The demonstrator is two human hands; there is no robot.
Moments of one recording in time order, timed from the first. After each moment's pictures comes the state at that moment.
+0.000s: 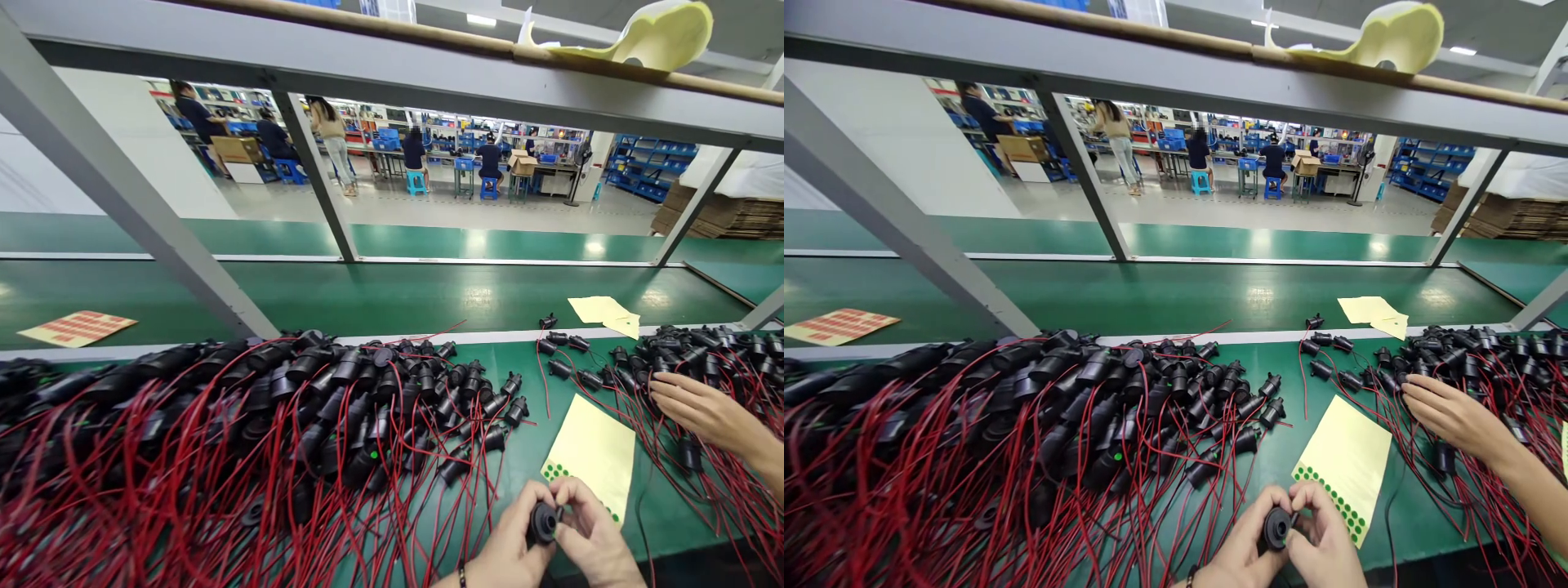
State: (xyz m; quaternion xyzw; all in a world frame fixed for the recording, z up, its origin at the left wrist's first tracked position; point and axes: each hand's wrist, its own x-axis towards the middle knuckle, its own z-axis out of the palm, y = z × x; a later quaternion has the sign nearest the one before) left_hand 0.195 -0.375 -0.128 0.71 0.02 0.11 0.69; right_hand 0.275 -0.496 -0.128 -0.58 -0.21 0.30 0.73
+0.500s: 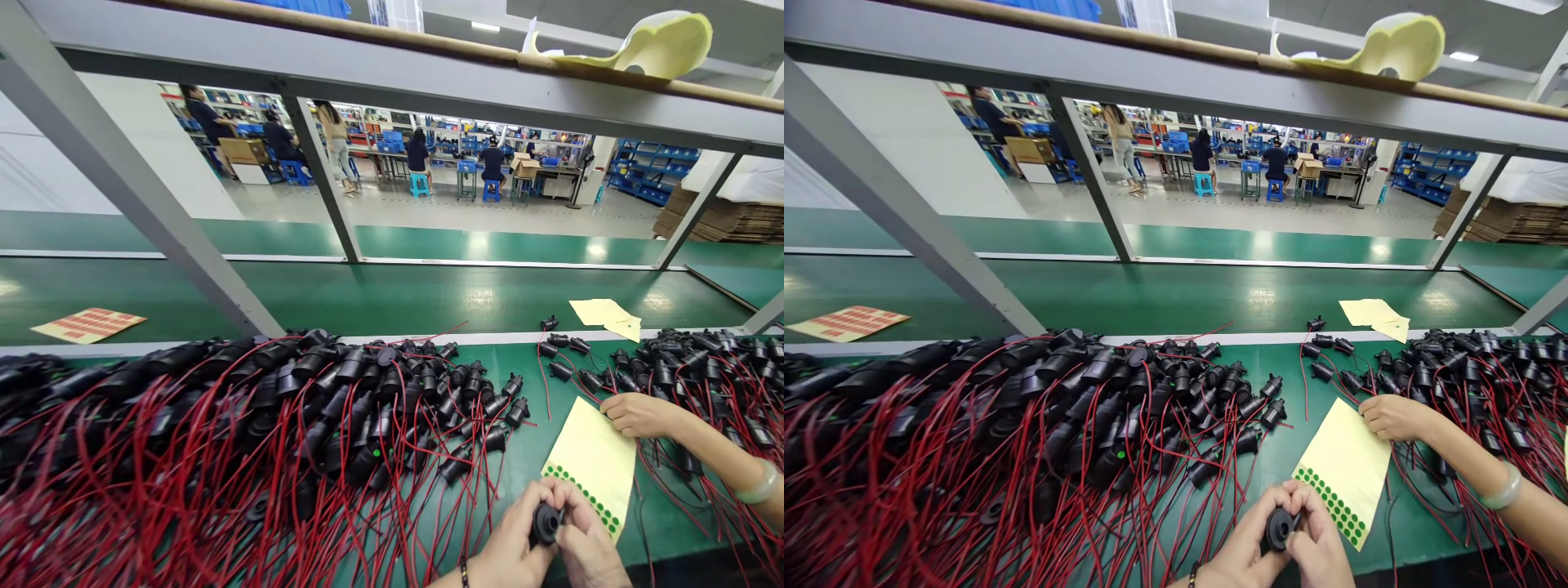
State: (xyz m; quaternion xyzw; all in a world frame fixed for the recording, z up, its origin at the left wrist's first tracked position) left_hand 0.199 -0.374 -0.128 0.73 -0.02 0.14 0.66; right_hand 0.264 -0.484 -0.131 -0.47 -0.11 0.34 0.81
